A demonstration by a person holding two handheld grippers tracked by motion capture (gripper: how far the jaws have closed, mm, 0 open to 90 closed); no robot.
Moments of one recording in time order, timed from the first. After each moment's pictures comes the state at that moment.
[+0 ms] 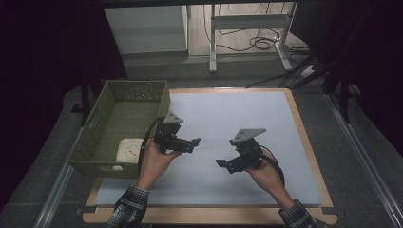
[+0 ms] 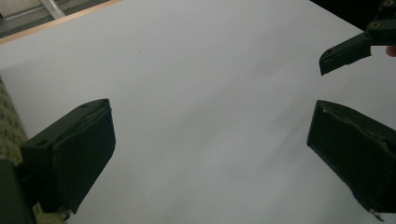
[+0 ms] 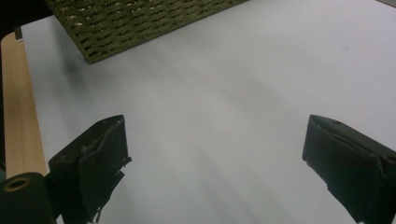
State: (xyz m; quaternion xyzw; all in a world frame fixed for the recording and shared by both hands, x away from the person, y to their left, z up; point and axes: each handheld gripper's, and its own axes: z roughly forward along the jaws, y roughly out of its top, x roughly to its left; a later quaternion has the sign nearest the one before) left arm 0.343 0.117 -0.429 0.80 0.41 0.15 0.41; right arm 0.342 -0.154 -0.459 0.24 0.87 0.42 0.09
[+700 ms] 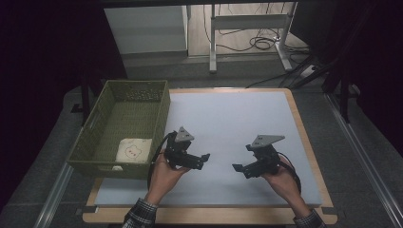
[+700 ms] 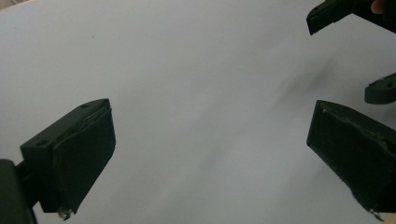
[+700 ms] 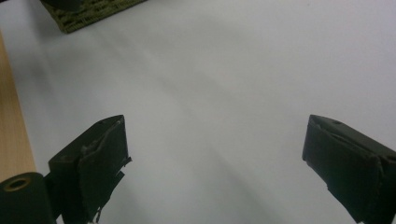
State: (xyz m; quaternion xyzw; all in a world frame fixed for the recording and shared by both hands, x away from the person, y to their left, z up) left arm 0.314 0.090 -0.459 0.82 0.38 0.14 0.41; right arm 0.334 -0.204 -0.473 0.27 0.87 0.41 0.10
